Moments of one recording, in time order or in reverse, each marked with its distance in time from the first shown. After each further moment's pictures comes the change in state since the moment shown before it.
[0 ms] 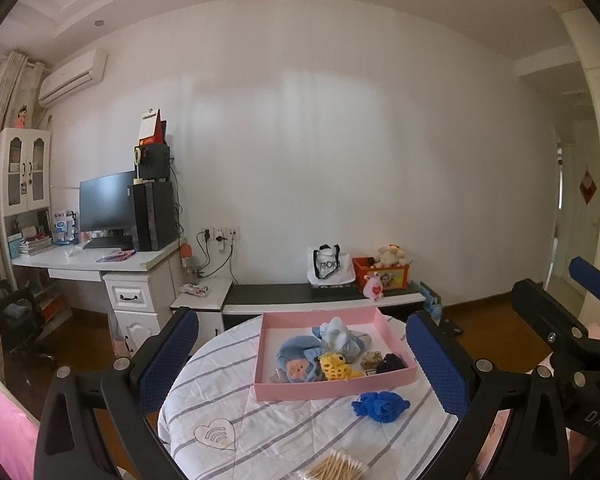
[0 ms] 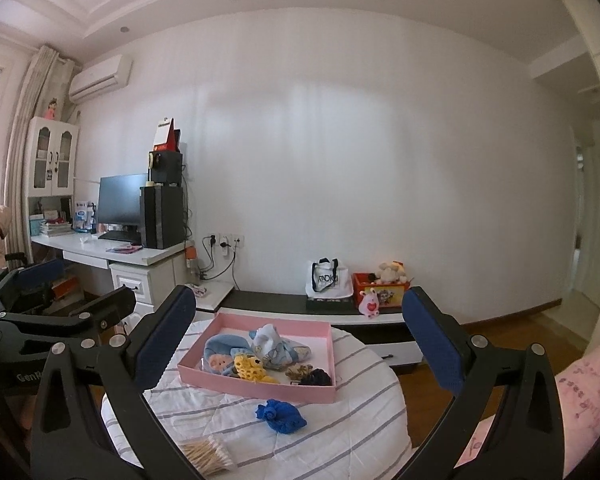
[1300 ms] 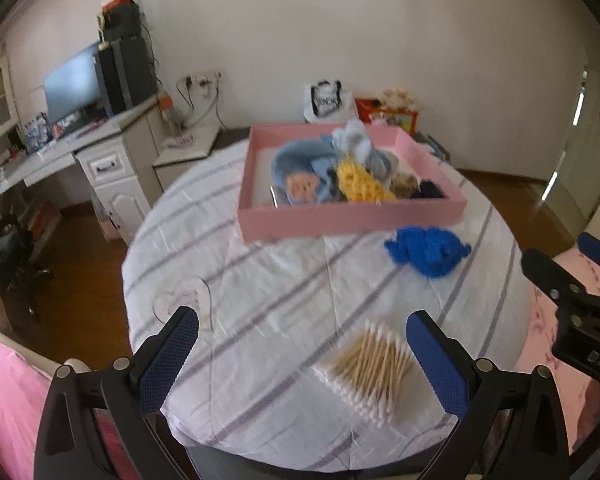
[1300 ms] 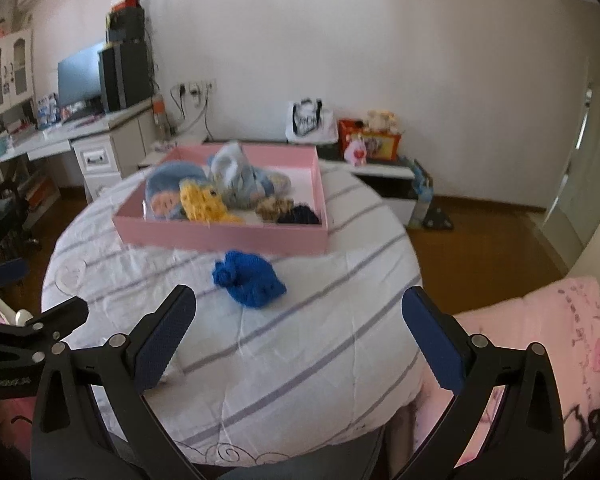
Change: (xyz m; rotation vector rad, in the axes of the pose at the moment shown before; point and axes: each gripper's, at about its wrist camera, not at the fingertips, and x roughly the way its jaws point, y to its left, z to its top) left arm 0.150 0.020 -0.072 0.029 0.581 -0.030; right arm 0.120 -0.012 -0.127 0.008 0.587 -0.071
